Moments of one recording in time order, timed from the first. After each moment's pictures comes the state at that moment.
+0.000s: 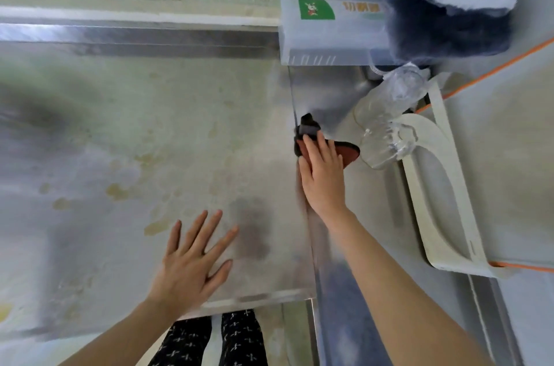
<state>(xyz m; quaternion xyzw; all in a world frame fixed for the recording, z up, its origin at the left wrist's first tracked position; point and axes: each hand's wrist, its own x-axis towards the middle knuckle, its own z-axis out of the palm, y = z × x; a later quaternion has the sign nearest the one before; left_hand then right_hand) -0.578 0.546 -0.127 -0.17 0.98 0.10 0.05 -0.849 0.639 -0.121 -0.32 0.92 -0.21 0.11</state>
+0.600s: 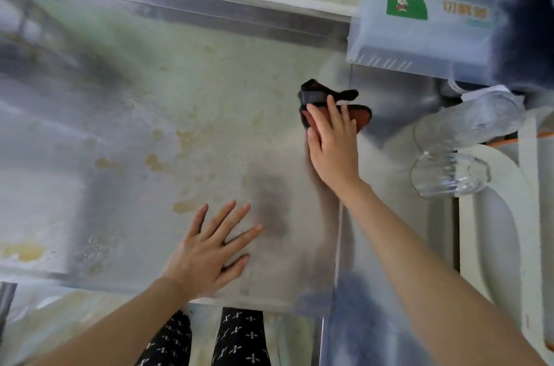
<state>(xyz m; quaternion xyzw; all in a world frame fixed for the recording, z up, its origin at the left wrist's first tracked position) -0.579 0.544 -0.130 -0.17 0.98 0.08 0.03 -0.871 0.556 -0.127 -0.47 0.86 -0.20 0.09</state>
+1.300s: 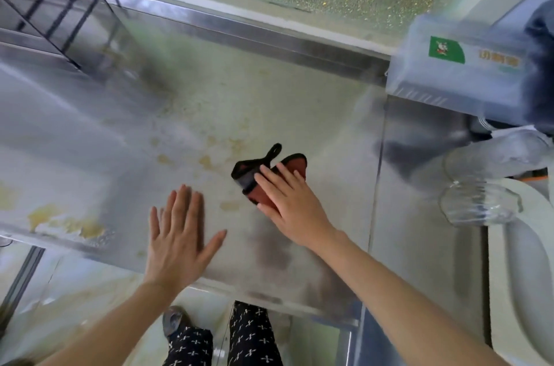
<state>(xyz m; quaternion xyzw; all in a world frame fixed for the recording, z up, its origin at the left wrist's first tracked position) -0.512 0.515 -0.116 -0.51 0.86 0.09 0.07 -0.749 0.558 -0.125 -0.72 0.67 -0.11 0.14</state>
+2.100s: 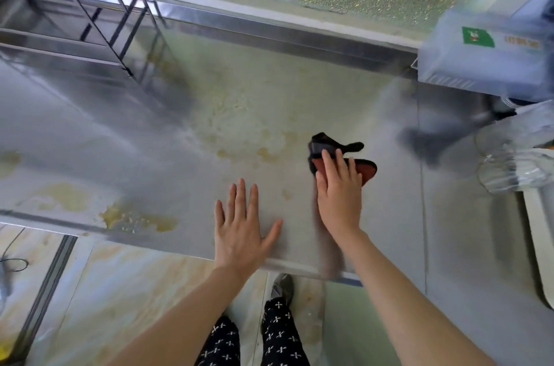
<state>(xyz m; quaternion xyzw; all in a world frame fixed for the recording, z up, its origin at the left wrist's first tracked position) -0.487 0.507 -0.124 -0.47 0.87 0.15 0.03 -0.677 0.549 -0.125 -0.42 0.89 -0.17 0.08</state>
